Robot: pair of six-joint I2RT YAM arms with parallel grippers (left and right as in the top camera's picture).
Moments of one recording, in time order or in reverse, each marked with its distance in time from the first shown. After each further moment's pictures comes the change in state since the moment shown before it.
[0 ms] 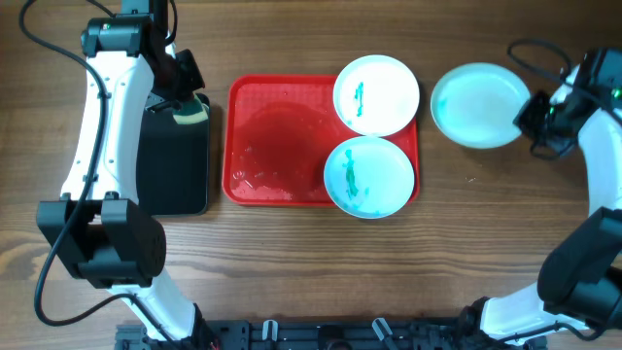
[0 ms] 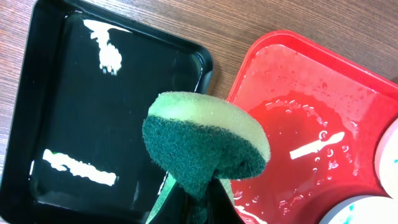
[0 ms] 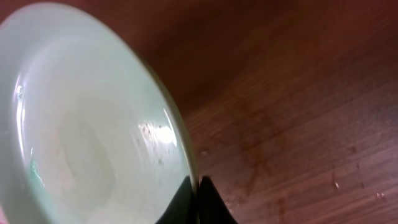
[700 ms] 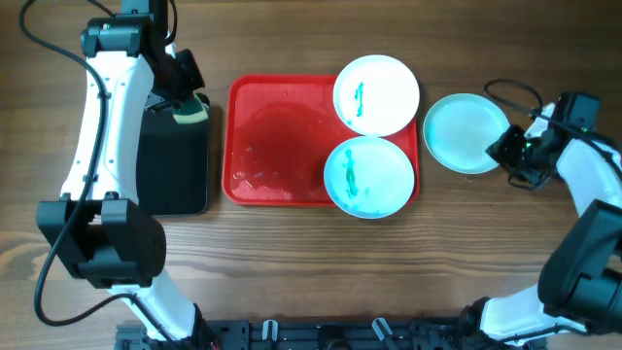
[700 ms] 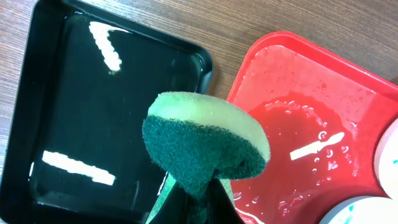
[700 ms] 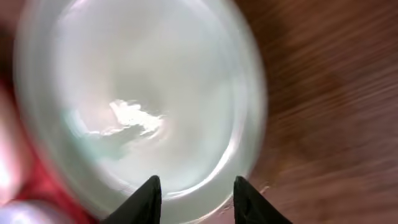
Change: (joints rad) left arm 0.000 0.000 0.000 0.003 0.000 0.000; right arm -0.006 -0.021 -0.230 0.130 -0.160 -0.027
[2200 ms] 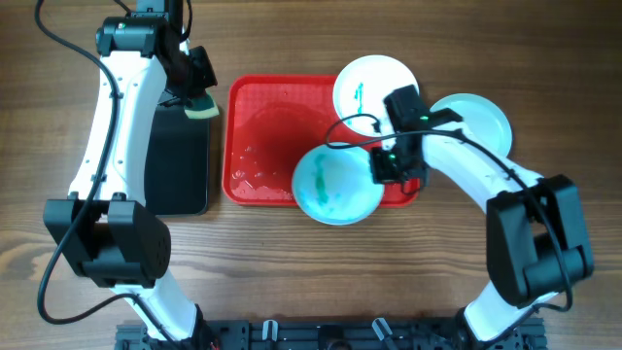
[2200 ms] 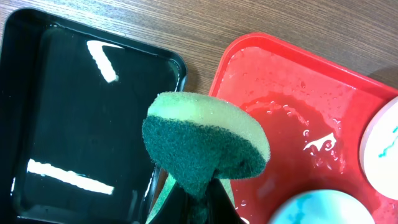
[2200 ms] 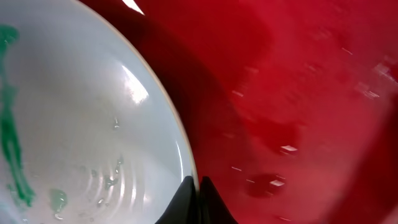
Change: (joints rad) left arm -0.051 0.000 0.000 0.037 0.000 0.000; right arm 0.729 0.127 0.082 -0.106 0.114 -0.035
